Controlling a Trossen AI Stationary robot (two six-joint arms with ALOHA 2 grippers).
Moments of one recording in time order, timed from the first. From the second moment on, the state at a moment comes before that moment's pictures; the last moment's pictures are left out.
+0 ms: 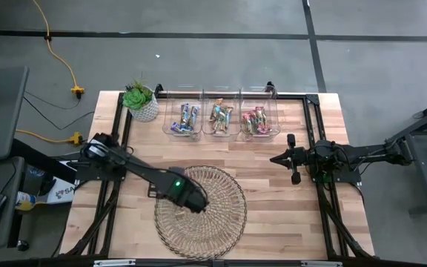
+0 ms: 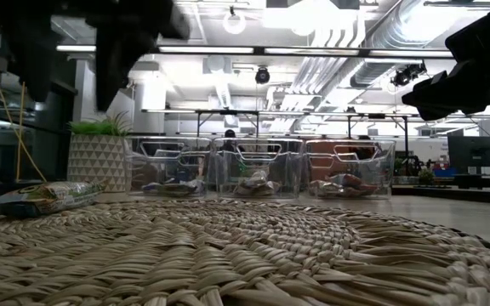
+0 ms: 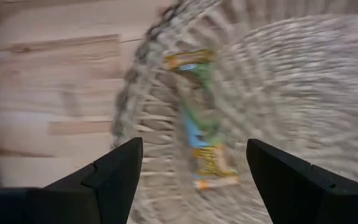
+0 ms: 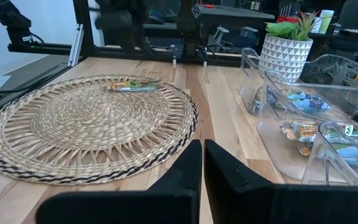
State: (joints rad) left arm -0.45 1.88 1.59 -1.39 -0.11 -1.97; right arm 0.05 0.20 0.01 0.03 0.02 -0.04
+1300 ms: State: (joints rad) left arm -0.39 1.69 1.05 -0.76 -0.07 -2.08; right arm 0.05 0.20 0.01 0.03 0.02 -0.04
